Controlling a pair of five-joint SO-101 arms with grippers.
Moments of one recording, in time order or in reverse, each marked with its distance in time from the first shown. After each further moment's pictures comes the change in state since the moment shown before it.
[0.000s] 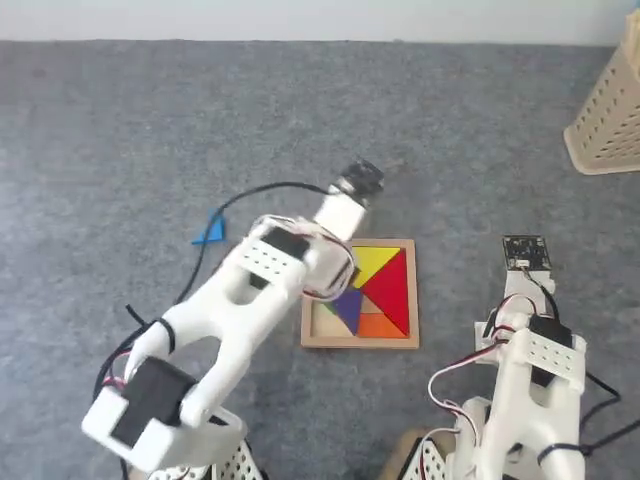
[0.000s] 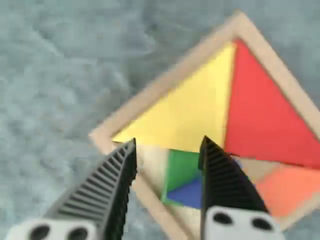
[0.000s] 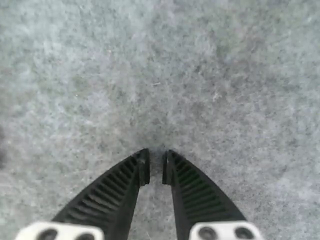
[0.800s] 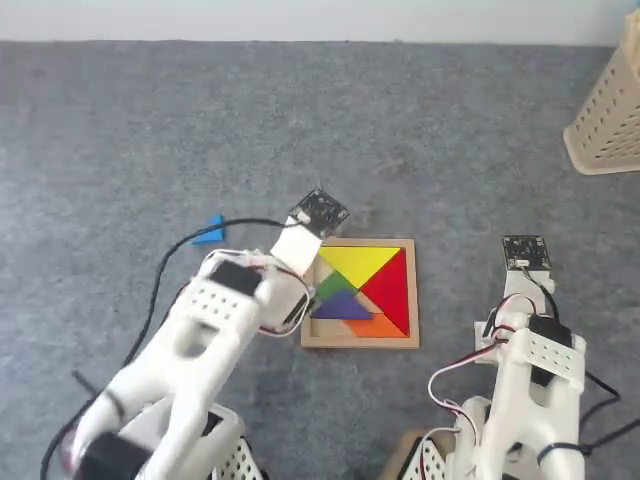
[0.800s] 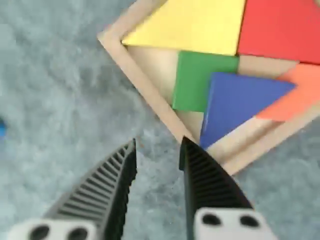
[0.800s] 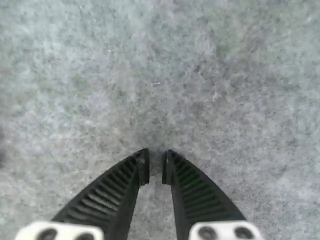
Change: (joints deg) left arm -4.0 -27.0 18.4 12.6 -7.9; right arm 0.0 0.0 0.0 0.0 0.0
